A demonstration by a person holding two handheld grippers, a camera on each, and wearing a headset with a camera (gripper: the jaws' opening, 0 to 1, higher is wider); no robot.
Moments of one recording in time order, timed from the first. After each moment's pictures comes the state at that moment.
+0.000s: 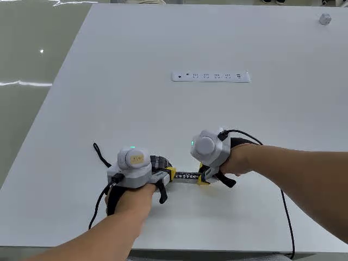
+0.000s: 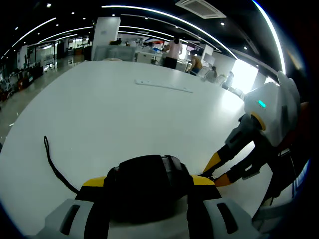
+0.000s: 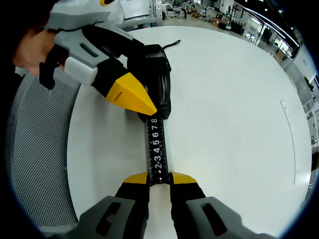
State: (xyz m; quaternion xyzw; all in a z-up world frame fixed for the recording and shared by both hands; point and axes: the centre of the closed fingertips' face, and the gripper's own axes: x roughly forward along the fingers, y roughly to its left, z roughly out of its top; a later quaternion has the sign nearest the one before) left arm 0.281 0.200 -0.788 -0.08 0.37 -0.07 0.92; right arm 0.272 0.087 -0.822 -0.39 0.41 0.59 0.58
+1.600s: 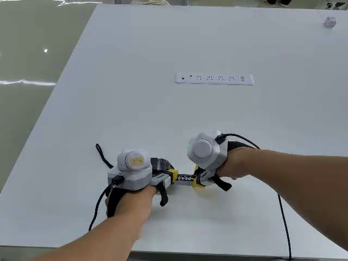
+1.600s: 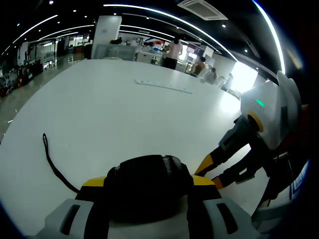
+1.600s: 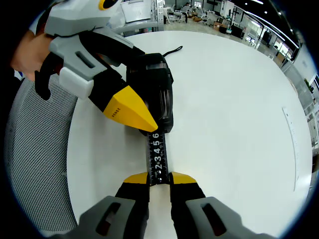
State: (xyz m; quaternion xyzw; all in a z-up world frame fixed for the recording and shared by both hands) left arm 0.280 0.200 -0.788 -0.10 0.37 -0.08 0.92; right arm 0.270 0.107 -0.822 -0.38 0.40 0.60 0.58
